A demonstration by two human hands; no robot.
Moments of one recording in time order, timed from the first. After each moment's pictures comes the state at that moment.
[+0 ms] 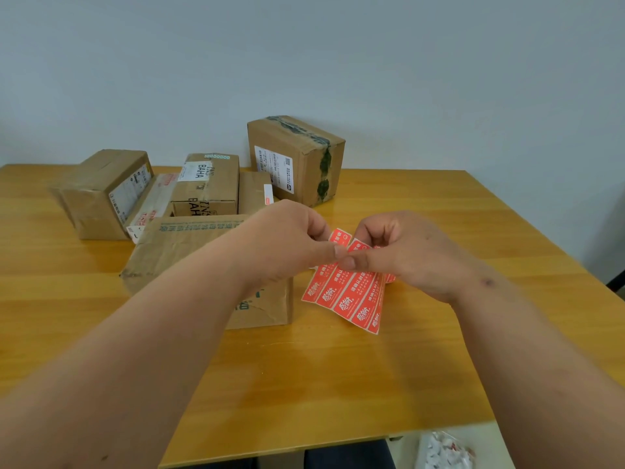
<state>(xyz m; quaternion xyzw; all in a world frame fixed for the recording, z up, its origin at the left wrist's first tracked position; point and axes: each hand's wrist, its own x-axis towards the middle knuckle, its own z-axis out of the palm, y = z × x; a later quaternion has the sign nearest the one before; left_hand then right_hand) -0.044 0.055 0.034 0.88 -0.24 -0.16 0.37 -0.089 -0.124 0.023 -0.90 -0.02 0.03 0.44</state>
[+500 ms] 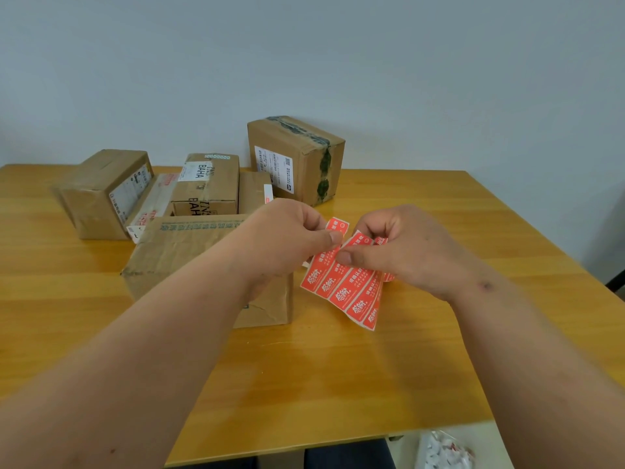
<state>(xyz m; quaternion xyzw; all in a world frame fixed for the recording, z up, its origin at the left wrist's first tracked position) -0.043 0.049 0.030 0.86 -0.18 -0.16 0.46 -0.092 -0.118 0.030 -0.92 0.00 0.01 0.40</state>
